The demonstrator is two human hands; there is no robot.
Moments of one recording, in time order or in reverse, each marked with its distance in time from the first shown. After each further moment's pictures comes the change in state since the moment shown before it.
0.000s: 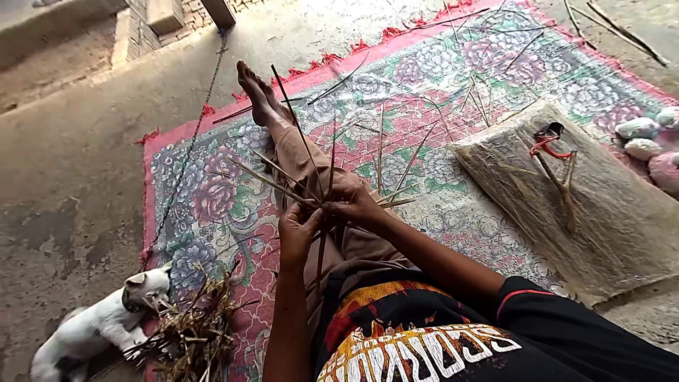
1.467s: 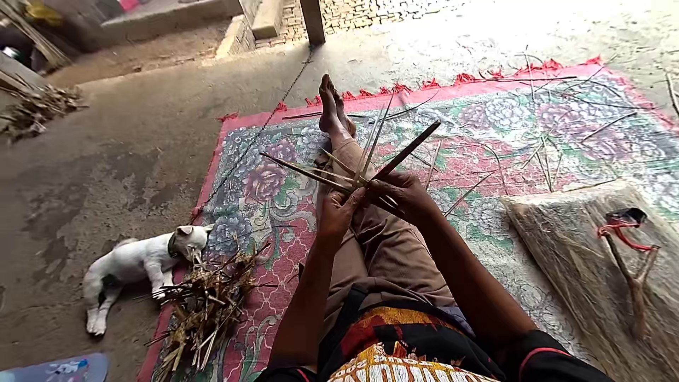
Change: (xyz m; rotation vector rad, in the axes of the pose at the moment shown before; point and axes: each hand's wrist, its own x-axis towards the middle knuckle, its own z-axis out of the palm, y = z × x) left_hand 0.026 0.034 0.007 -0.104 0.055 0.047; right_hand 0.051 -0.037 -0.021 0.070 -0.035 -0.009
